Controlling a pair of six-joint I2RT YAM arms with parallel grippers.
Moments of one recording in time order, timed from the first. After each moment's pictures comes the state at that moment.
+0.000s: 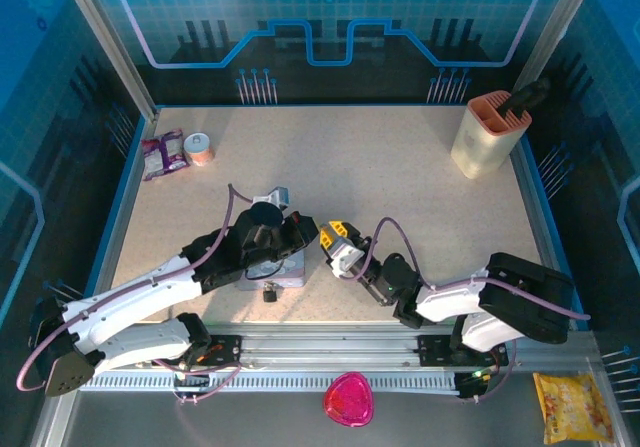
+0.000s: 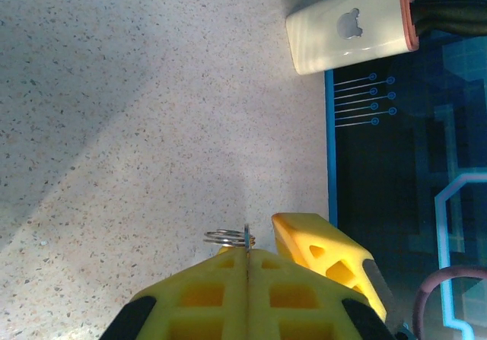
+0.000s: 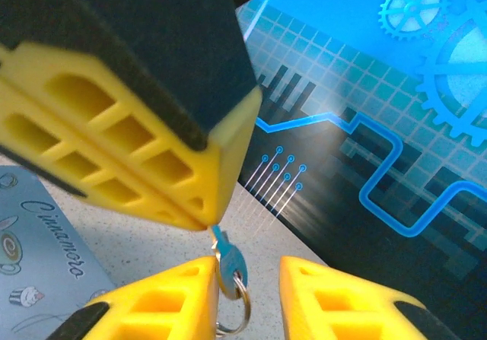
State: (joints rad) left arm -0.88 1.02 0.81 -0.30 -0.07 -1.22; right arm 1.12 1.43 0.30 1.27 0.45 -0.62
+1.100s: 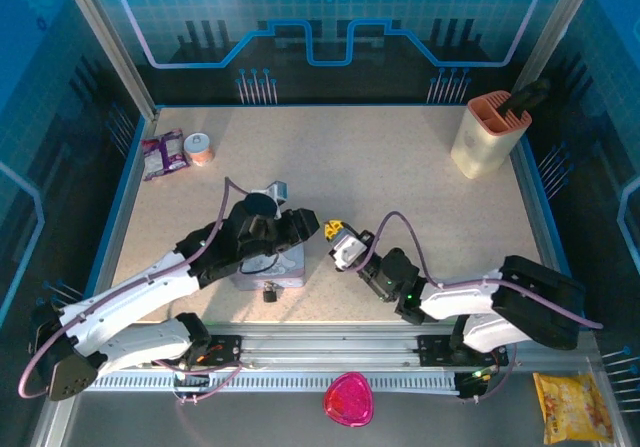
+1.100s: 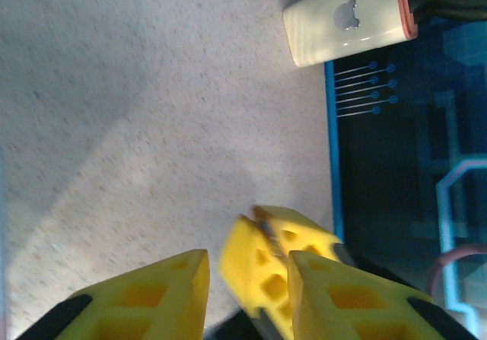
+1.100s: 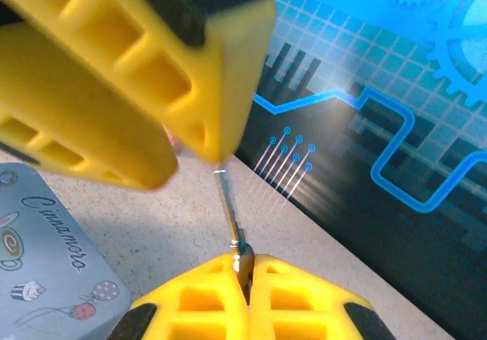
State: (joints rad) left arm -0.78 1.02 0.85 -0.36 0.04 -1.11; right arm 1.07 1.33 0.32 1.08 0.42 -0.48
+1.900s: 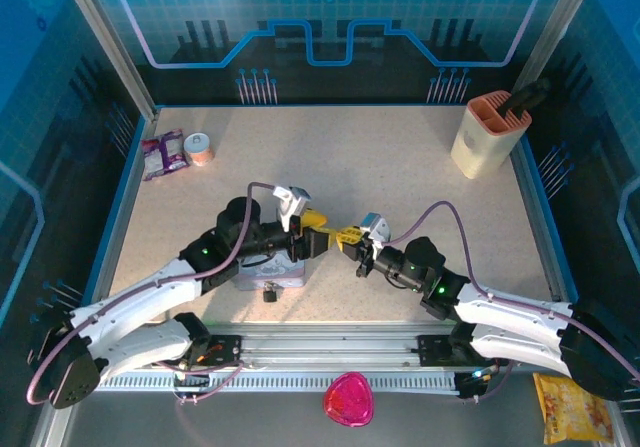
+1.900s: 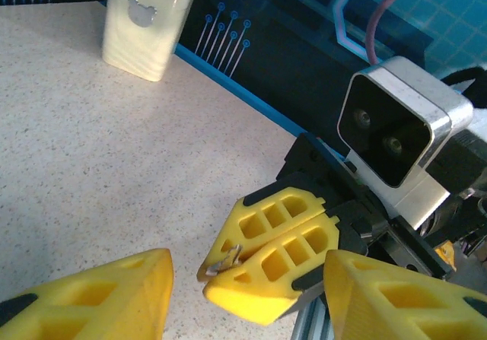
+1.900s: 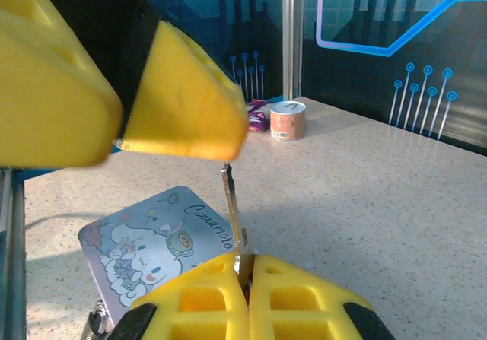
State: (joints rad) left arm -0.74 1.01 0.66 0.12 0.42 -0.35; right arm 0.90 0.97 0.31 0.61 -0.04 0.06
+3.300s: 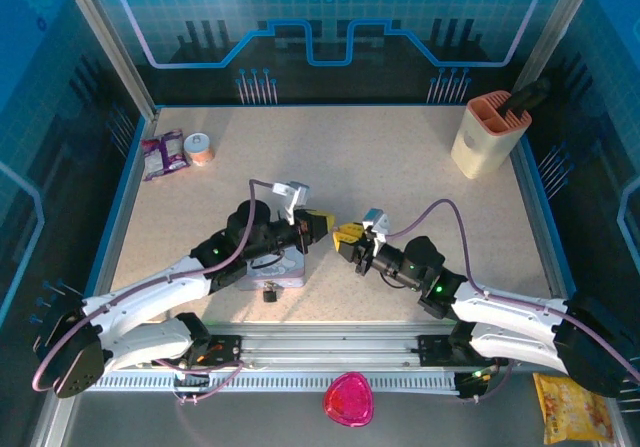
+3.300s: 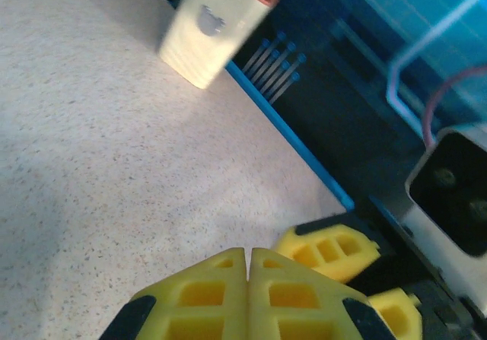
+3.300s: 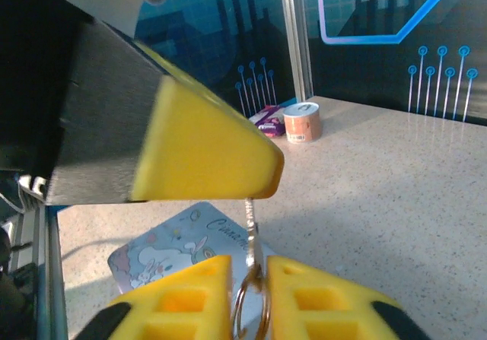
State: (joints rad) left arm -0.77 1.06 0.64 0.20 0.19 -0.64; right arm 0.90 1.00 0.30 0.69 -0.04 0.20
